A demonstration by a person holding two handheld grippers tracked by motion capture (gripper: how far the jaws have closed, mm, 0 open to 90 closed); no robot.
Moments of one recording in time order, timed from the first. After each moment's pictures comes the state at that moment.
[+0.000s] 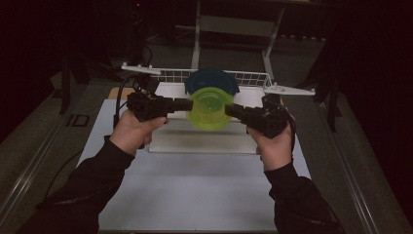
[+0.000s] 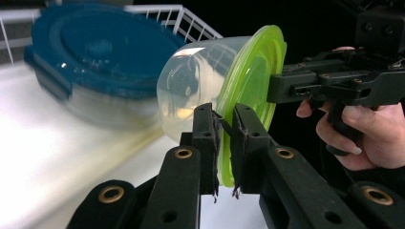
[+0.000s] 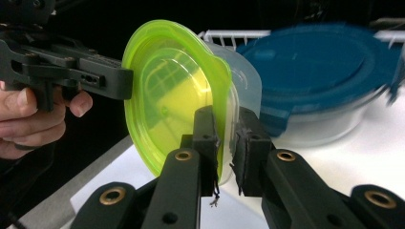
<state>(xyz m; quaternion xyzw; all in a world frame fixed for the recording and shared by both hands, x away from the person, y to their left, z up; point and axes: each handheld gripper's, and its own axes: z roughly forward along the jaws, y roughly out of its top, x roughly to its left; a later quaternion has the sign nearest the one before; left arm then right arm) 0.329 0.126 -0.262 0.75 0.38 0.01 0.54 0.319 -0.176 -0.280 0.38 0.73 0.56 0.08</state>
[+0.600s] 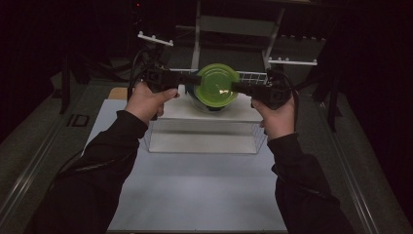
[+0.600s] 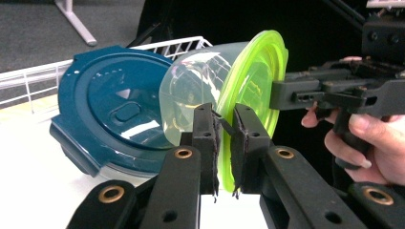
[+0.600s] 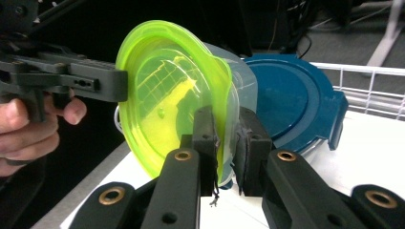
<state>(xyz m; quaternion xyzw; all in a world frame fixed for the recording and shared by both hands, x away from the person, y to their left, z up) 0.387 0.112 -0.247 0.74 0.41 0.00 0.53 0.377 -0.185 -0.260 0.43 0.72 0.54 0.06</state>
